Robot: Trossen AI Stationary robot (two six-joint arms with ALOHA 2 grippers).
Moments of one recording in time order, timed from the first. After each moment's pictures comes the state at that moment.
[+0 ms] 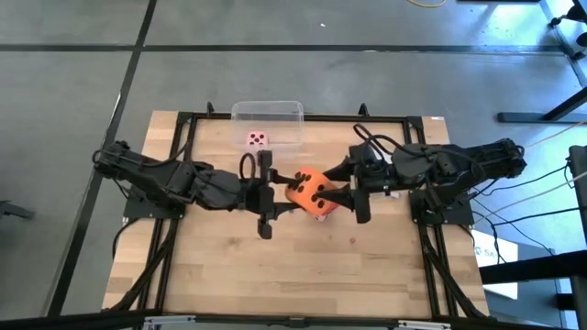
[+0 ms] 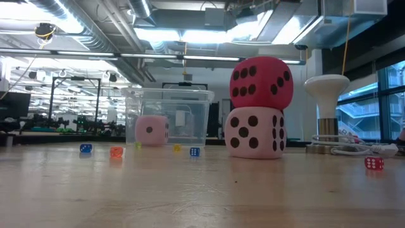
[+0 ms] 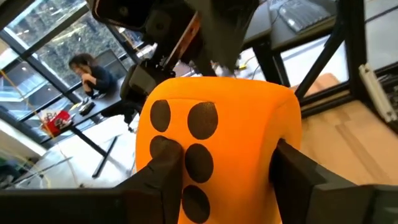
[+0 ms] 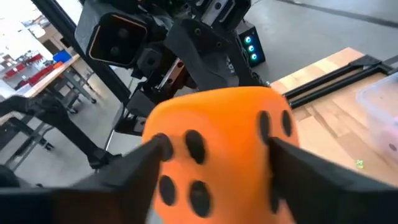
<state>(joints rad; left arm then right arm) -0.27 1.47 1.69 -0.43 -0.50 0.35 0.32 1.35 1.57 -0.46 0.22 0.57</state>
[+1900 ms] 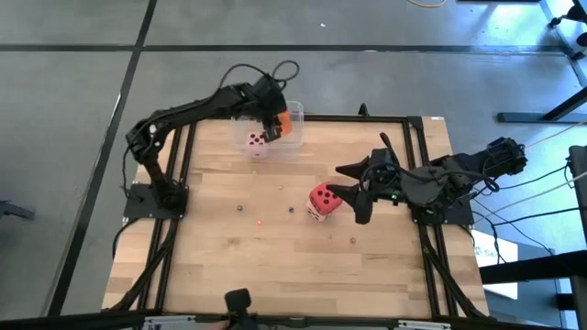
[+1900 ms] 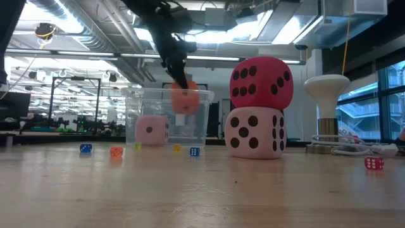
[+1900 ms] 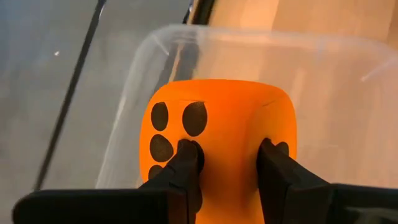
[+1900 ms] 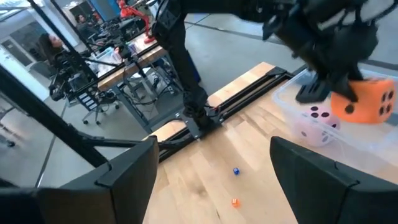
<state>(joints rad) 0.63 1.69 1.54 -0.74 -0.09 0.38 0.48 1.33 1.57 -0.61 0.70 0.70</state>
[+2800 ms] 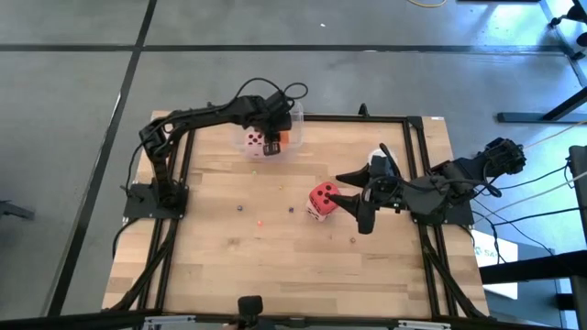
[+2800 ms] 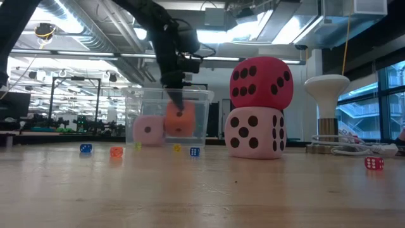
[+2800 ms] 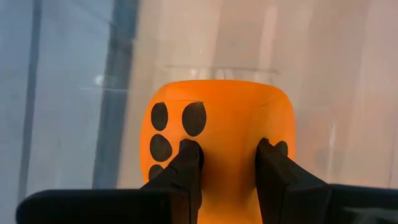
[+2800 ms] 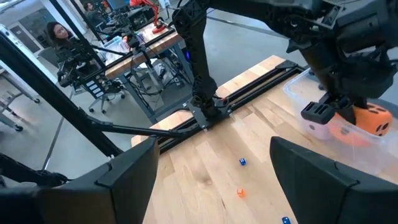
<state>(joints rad) 0.59 1.79 1.50 -0.78 -0.06 0.44 0.53 1.34 1.57 -0.62 0.69 0.70</state>
